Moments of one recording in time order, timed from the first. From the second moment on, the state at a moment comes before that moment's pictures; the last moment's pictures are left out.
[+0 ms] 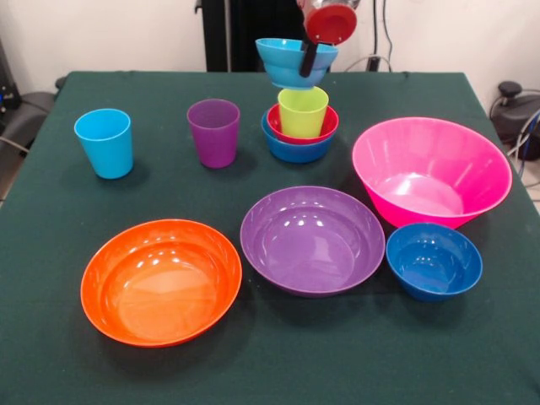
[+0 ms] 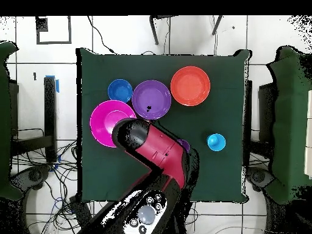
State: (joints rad) arm 0.25 -0.50 -0.62 1.69 0.59 0.66 2.59
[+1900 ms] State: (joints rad) arm 0.26 -0.49 -0.62 1.68 0.59 0.66 2.59
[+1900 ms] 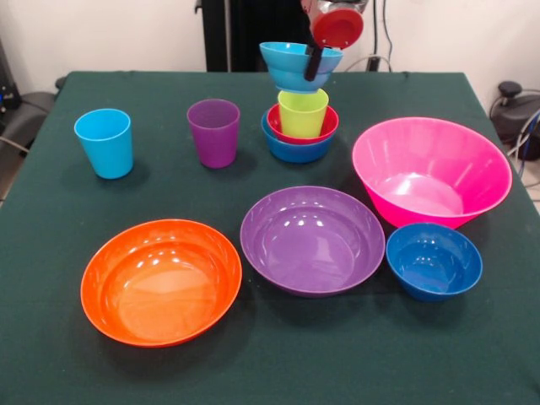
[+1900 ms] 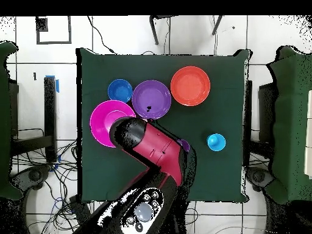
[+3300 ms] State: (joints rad) arm 0.27 -0.49 -0.62 1.66 0.61 0.66 2.65
